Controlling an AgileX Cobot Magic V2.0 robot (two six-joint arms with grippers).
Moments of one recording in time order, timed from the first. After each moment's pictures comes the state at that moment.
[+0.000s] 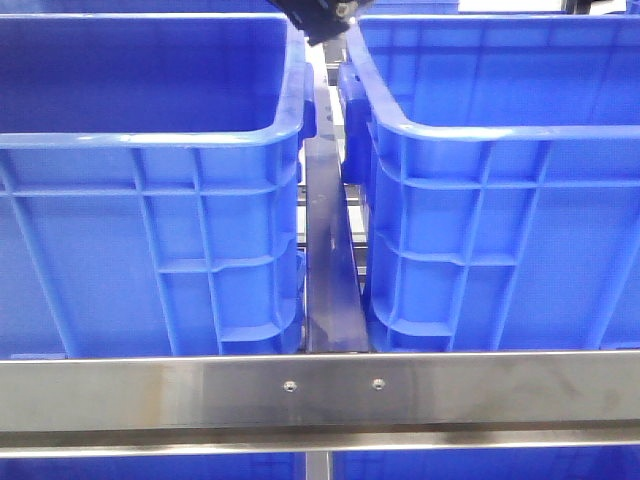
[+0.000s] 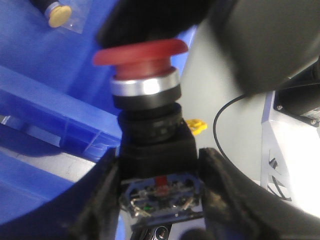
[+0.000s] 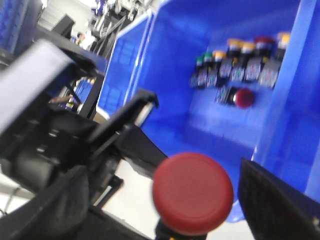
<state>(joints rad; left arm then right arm) -0.59 1.51 -1.39 -0.65 1.06 0.73 0.20 1.26 -0.84 1.58 0.92 -0.85</state>
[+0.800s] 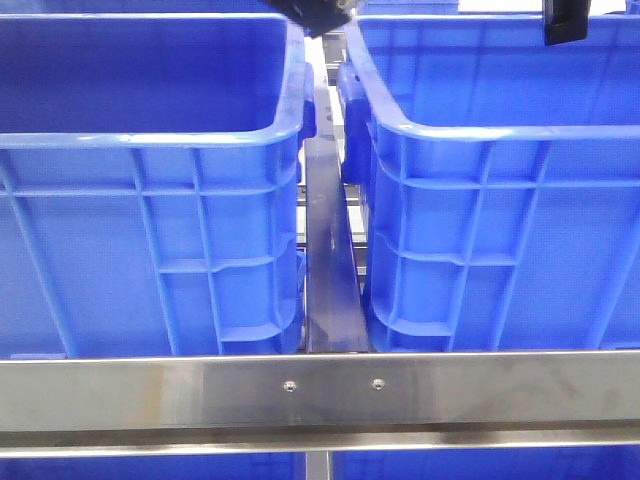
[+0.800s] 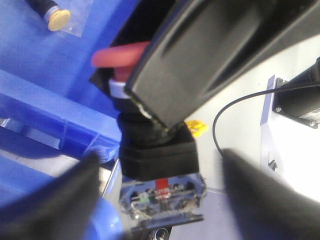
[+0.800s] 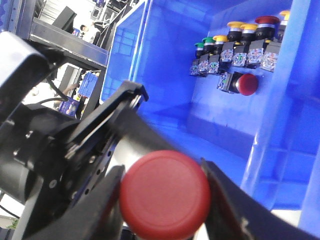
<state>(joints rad) -0.59 1.50 -1.39 -0.65 1.06 0.73 0.21 1.29 -0.84 1.59 0.93 -0.84</state>
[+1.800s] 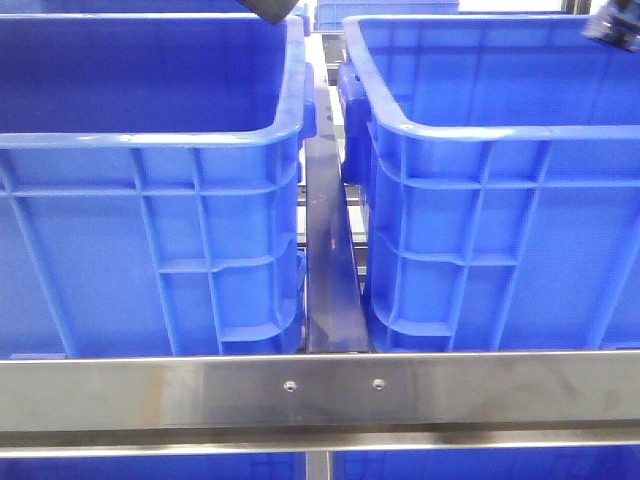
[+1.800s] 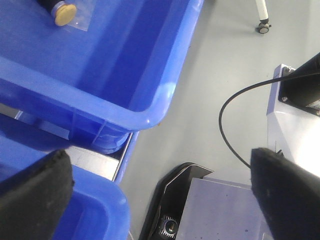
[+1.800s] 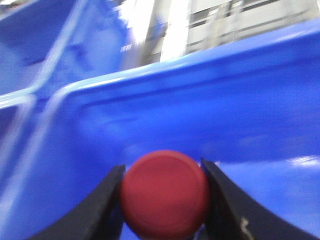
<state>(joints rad) -0.58 1.47 -1.39 -0.61 1.08 0.73 -0.21 1.33 -0.97 1.35 0.48 -1.08</state>
